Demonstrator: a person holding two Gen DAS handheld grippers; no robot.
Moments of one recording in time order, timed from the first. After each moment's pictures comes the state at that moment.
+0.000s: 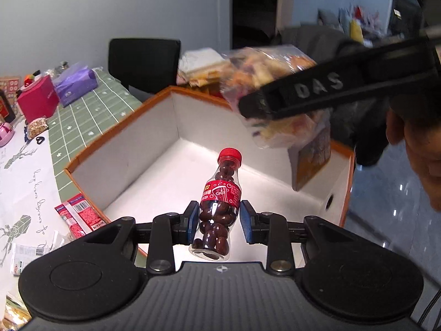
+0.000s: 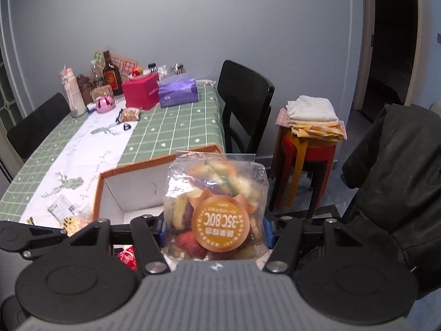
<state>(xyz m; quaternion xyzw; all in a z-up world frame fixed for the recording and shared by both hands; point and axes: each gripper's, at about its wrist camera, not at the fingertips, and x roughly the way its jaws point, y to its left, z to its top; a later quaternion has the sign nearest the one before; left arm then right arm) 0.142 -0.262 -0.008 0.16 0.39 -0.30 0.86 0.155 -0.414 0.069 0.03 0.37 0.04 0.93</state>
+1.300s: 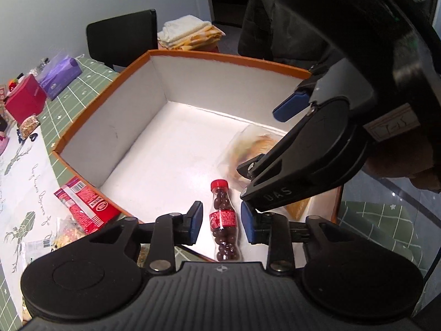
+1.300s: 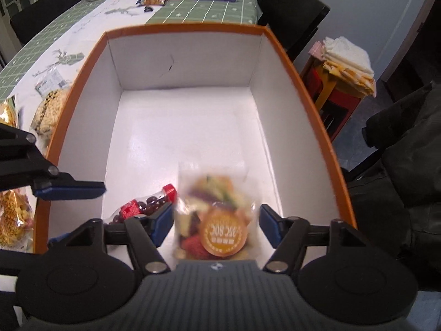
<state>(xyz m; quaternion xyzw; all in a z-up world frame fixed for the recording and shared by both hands) 0.132 -0.260 -0.017 0.23 0.42 -0.30 0.82 0.161 -0.378 -0.005 -0.08 0.51 0.07 0.85</state>
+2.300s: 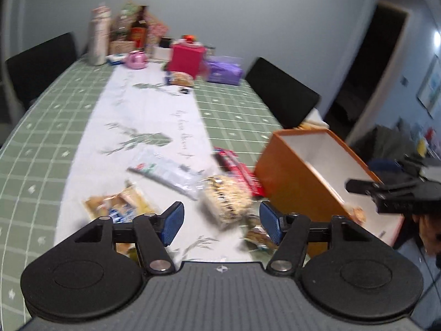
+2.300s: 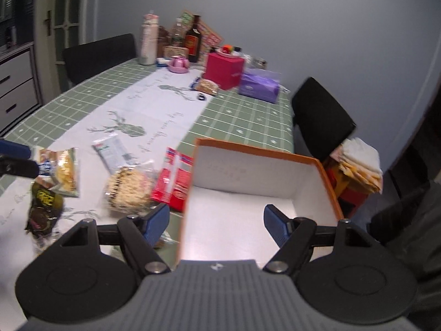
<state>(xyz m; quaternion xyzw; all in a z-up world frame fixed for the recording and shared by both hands) 0.107 0.004 0.023 -0.10 0.36 -0.11 0.92 0.116 -0.267 0.062 -0.14 0.34 0.16 0.91</state>
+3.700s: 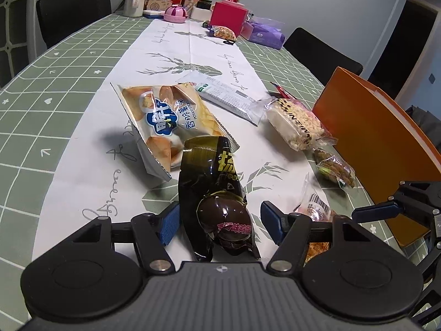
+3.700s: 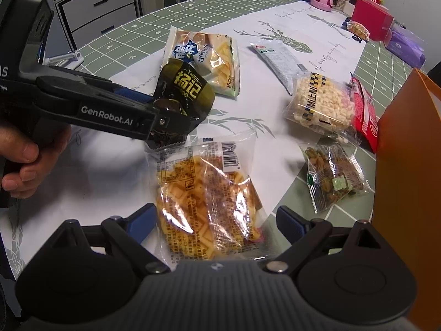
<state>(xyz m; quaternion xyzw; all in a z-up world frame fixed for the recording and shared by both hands) 0.080 0.037 -0.093 -0.10 0.40 -0.08 0.91 0.066 -0.153 -0.054 -0.18 0.46 0.35 0.80</state>
